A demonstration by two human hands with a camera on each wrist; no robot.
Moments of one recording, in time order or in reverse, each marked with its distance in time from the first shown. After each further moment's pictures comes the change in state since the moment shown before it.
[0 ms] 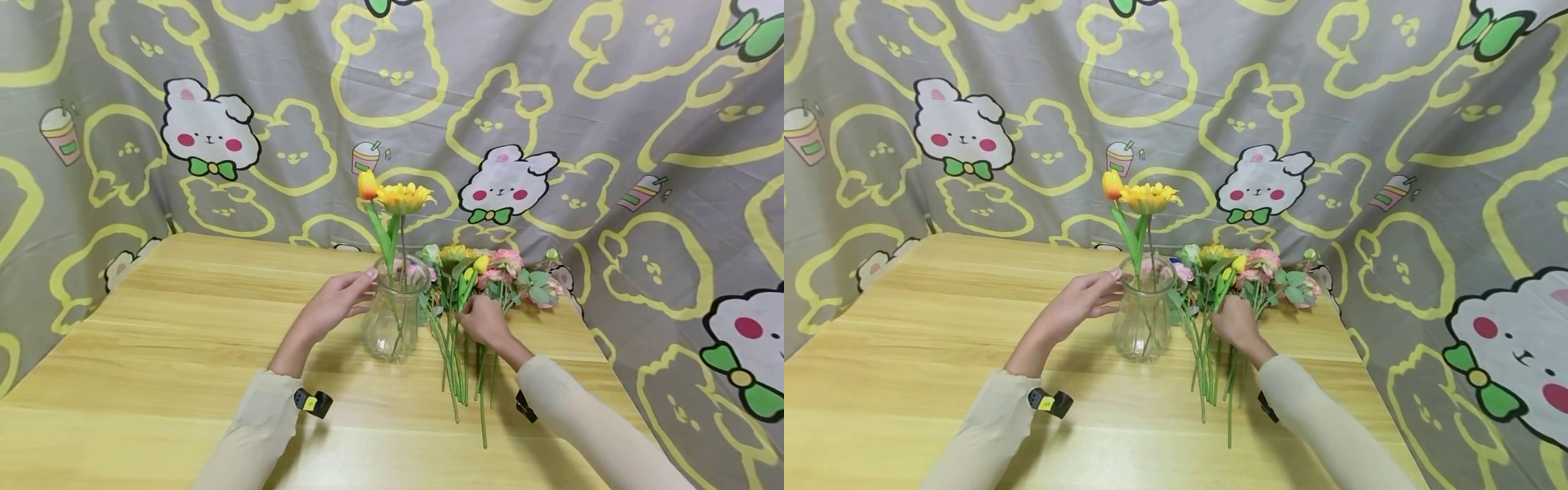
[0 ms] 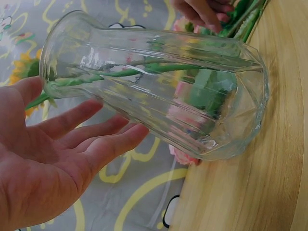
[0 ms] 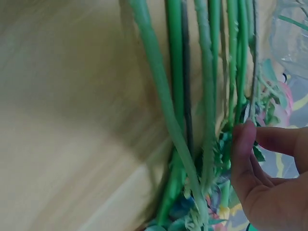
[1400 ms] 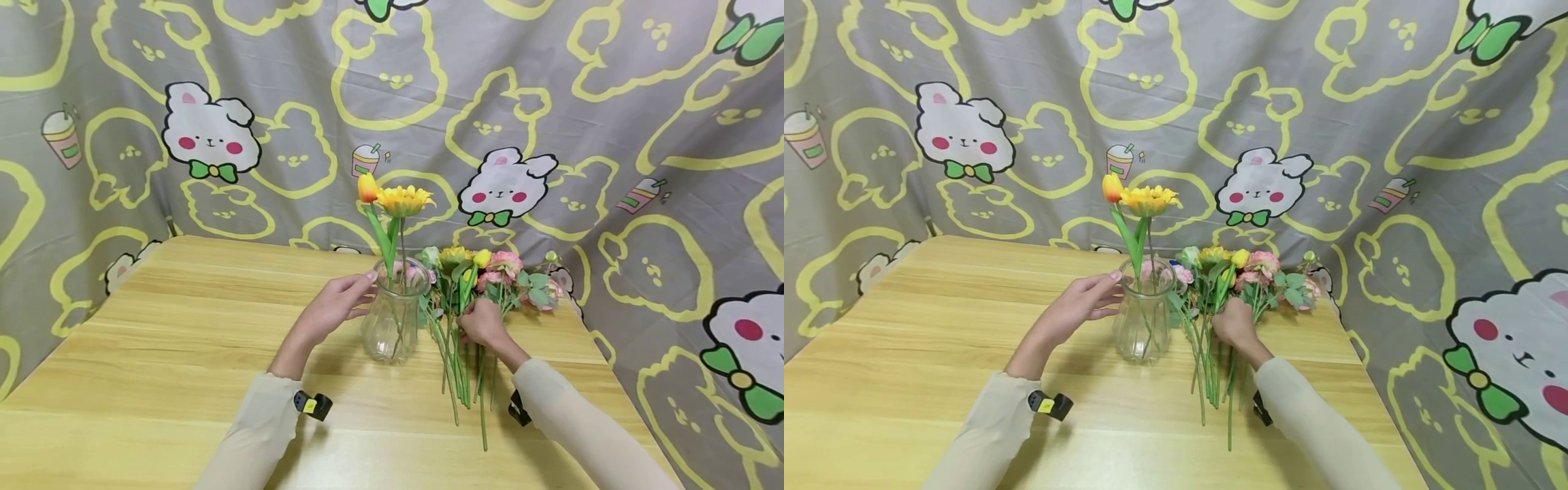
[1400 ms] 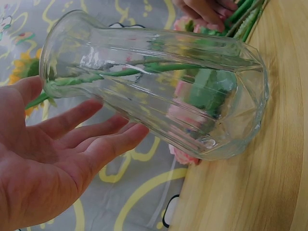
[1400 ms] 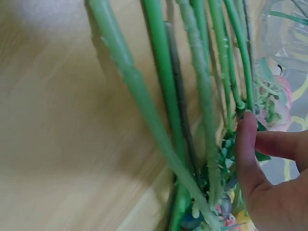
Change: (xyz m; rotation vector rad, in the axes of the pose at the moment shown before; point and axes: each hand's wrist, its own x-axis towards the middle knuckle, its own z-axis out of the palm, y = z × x) left_hand 0.000 0.001 0.000 0.014 0.008 -0.013; right_hand 0.000 -0.001 0.004 0.216 -0.007 0.103
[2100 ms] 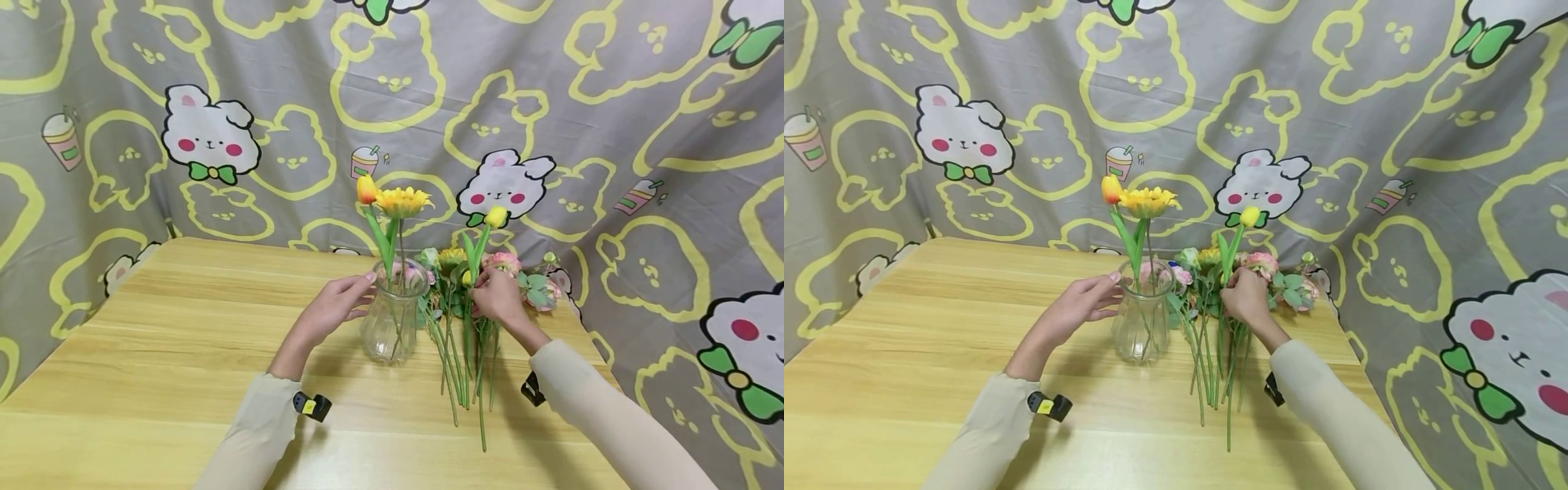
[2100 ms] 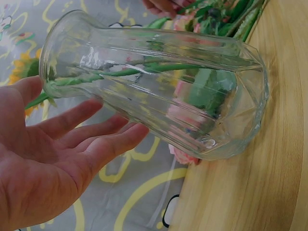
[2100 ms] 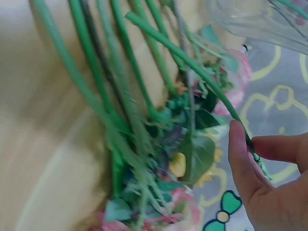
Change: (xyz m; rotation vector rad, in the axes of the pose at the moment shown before) left_hand -0.001 0.001 0.001 0.005 -0.008 -0.001; right_hand 0.001 -0.034 -0.050 0.022 0.082 -0.078
